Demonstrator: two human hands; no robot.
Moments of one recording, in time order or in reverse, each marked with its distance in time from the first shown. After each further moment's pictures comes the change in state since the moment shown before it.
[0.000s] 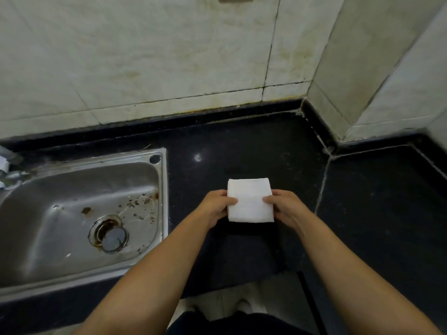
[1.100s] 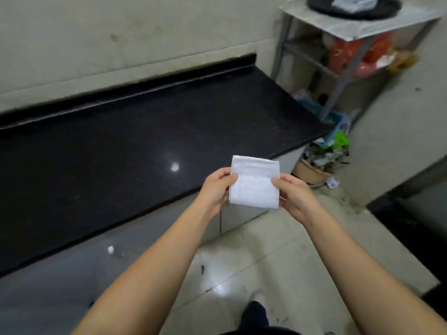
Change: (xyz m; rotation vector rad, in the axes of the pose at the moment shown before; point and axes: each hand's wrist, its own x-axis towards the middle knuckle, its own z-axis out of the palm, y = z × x) left_hand -0.521 -0.444 0.242 0.902 -1.525 -0.082; right_hand -0.678 0.535 -0.007 1.132 1.580 -0.250
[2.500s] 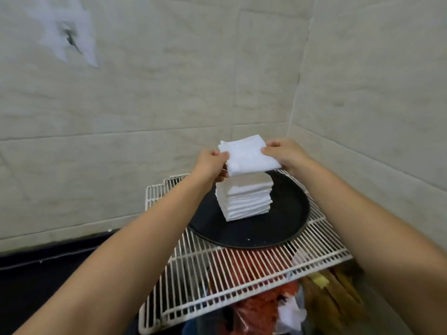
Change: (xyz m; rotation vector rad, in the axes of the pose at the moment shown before) left_hand 0.565 0.442 0.495 0.259 0.324 0.463; right_hand 0.590 -0.647 -0.302 -0.446 -0.140 -0.587
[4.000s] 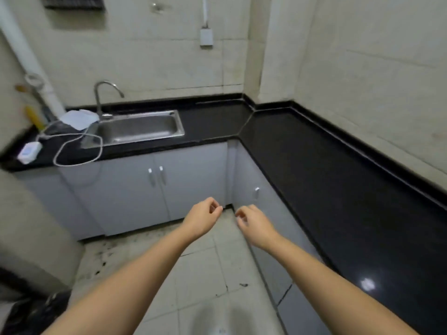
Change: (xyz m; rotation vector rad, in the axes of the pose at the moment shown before) left_hand -0.786 -0.257 -0.472 0.515 1.271 -0.717; right_hand -0.740 0.003 0.587 -0.484 -1.527 -1.064
